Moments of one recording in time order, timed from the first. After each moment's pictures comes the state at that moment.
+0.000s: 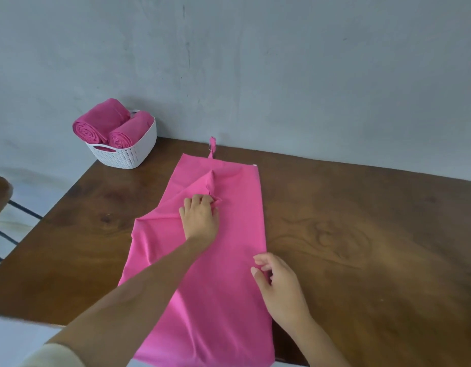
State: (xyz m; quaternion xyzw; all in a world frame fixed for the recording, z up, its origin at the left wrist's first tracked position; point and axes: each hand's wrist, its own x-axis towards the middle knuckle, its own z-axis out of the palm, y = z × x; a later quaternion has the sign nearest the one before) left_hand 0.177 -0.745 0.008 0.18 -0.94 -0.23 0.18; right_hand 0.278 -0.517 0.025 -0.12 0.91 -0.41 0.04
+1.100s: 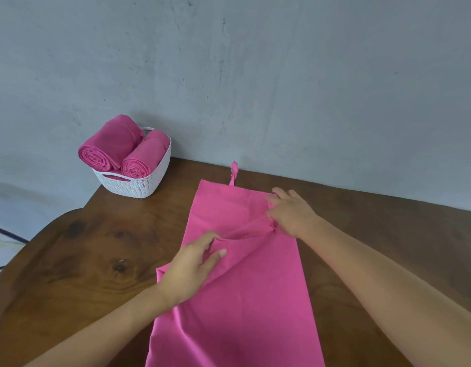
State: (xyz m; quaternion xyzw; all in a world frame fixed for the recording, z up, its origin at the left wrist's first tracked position) left_hand 0.201 -0.870 0.047 -0.09 -0.88 -0.46 0.10; right_hand 0.031 -0.641 0.114 -0.34 0.89 0.28 0.07
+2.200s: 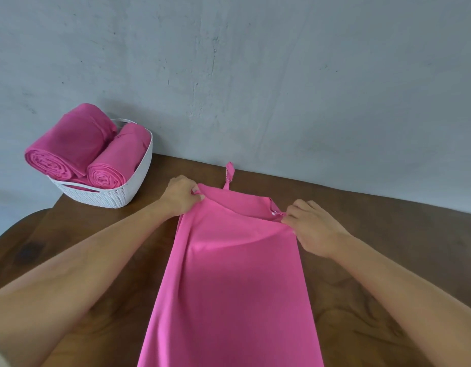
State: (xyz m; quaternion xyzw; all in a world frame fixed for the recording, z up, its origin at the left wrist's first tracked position) left_hand -0.025 -0.939 0.020 0.00 -0.94 -0.33 -0.02; right_hand -0.001 -0.583 0.098 -0.39 0.90 0.20 0.01
